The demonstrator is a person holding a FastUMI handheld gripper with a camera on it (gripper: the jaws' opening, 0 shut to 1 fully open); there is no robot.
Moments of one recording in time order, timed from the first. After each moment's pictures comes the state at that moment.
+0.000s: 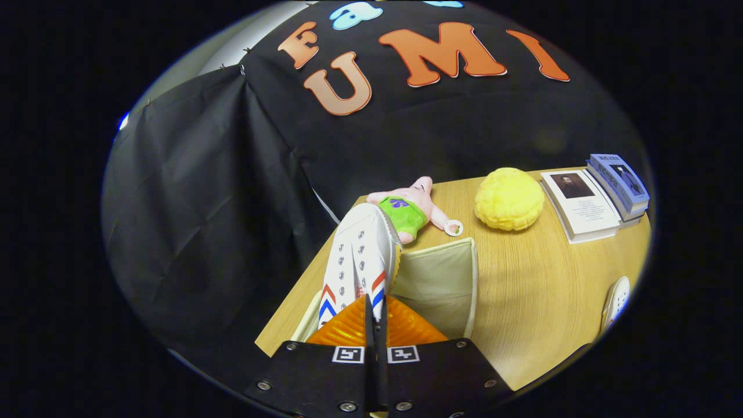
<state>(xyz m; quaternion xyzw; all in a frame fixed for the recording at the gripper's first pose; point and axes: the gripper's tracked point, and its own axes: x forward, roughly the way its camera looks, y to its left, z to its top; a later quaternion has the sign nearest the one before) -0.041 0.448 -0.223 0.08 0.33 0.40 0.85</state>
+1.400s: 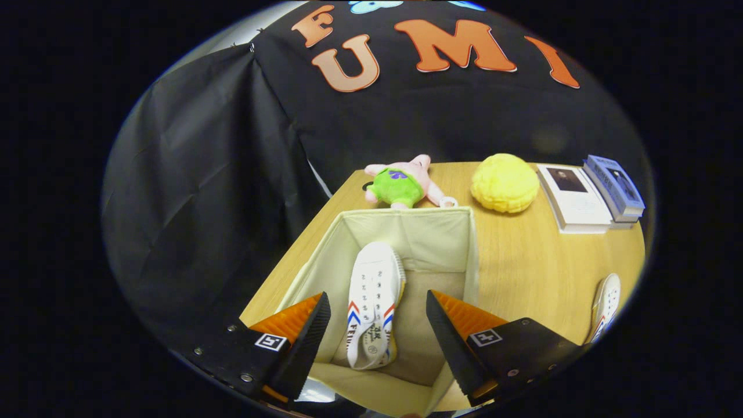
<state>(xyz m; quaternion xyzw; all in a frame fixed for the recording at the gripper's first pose) -0.061 0.418 -0.231 0.02 0.34 0.39 0.86</state>
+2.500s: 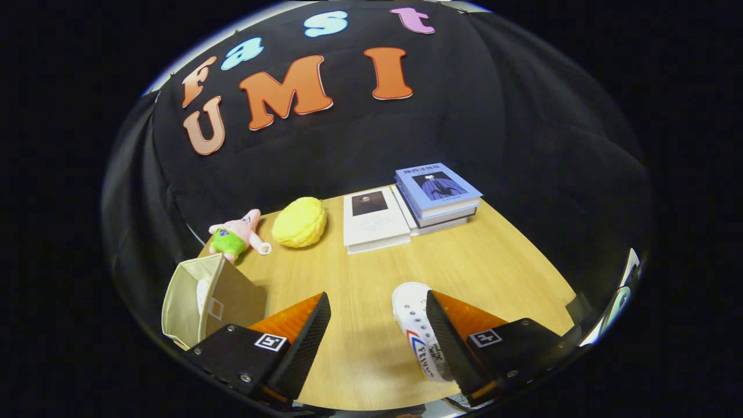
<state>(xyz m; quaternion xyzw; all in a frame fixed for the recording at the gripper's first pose) 0.040 0.073 -0.247 0.06 0.30 0.10 0.95</state>
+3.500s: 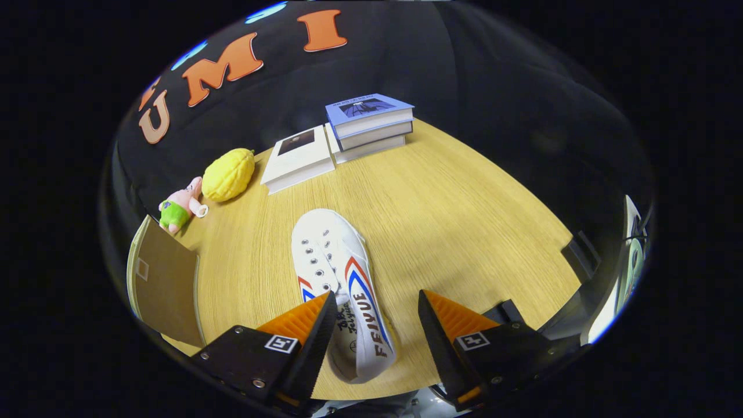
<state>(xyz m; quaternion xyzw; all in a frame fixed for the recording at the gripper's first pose) 0.017 -0.005 -0.387 0.08 0.43 0.04 0.90</state>
